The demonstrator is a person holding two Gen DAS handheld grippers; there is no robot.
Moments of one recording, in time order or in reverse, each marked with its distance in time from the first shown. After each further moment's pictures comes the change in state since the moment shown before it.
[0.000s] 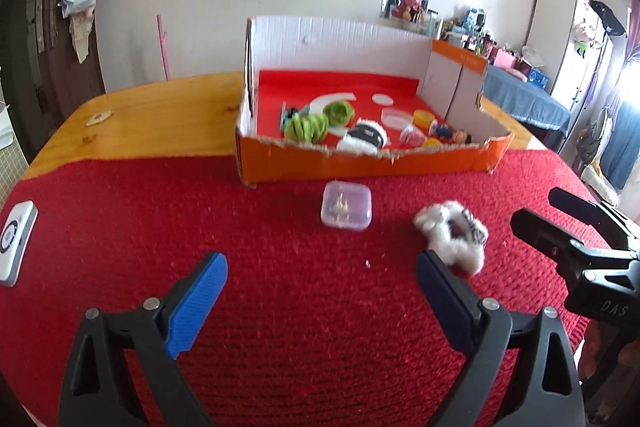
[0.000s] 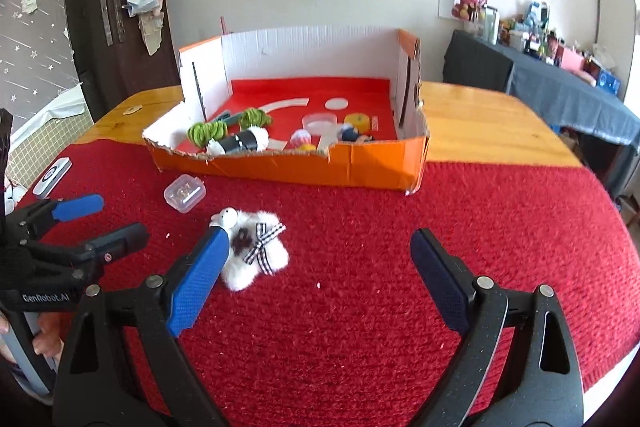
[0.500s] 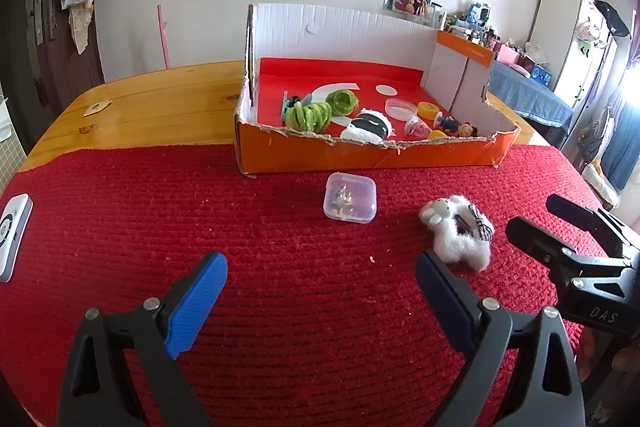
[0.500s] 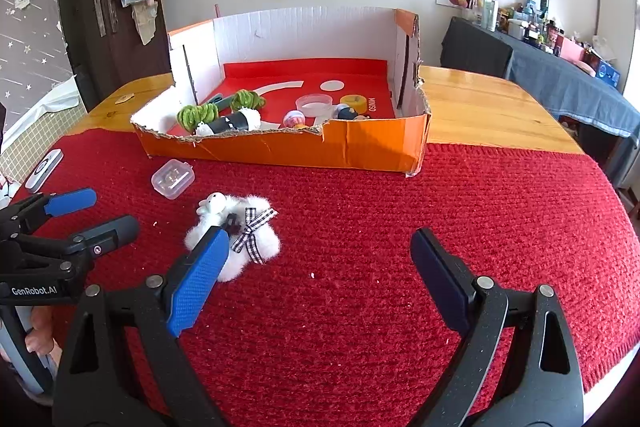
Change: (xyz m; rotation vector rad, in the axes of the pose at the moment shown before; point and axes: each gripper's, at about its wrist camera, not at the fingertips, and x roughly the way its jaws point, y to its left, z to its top) left arm 0.005 0.004 -0.001 -0.020 0.028 -0.004; right arm 0.011 -0.001 -0.005 0.003 0.043 -0.013
